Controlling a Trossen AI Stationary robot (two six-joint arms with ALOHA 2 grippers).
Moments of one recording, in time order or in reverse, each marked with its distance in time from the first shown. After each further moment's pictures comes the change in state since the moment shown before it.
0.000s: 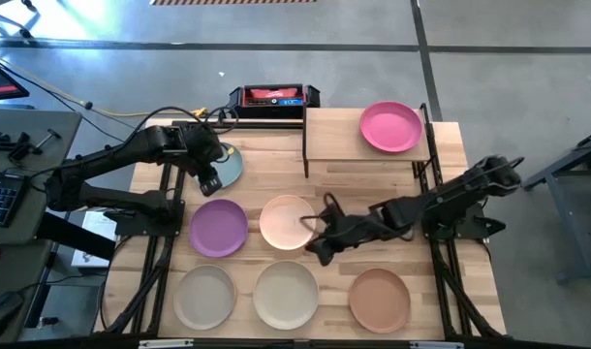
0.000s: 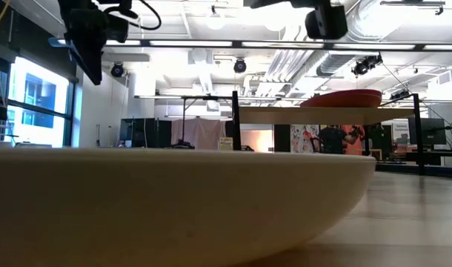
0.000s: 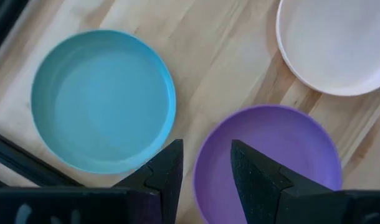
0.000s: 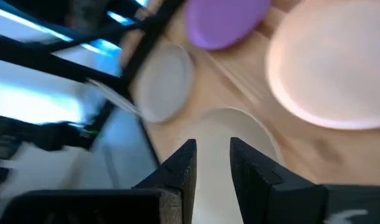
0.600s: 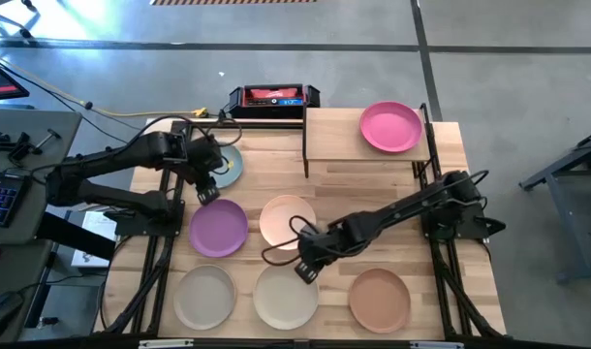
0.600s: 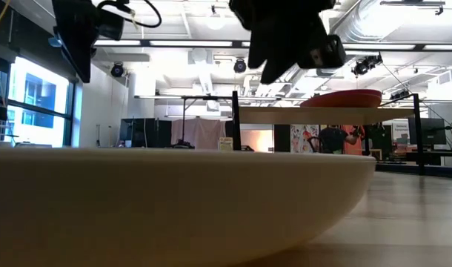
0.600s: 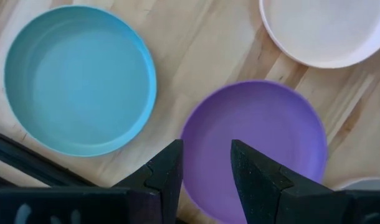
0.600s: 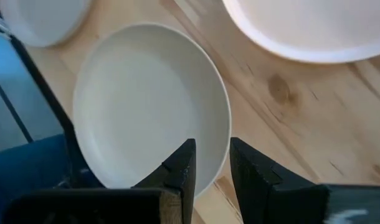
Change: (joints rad) left arm -0.129 0.000 0.000 -0.057 -0.004 -0.087; right arm -0.001 0.339 0.307 -0.408 -0.171 -0.059
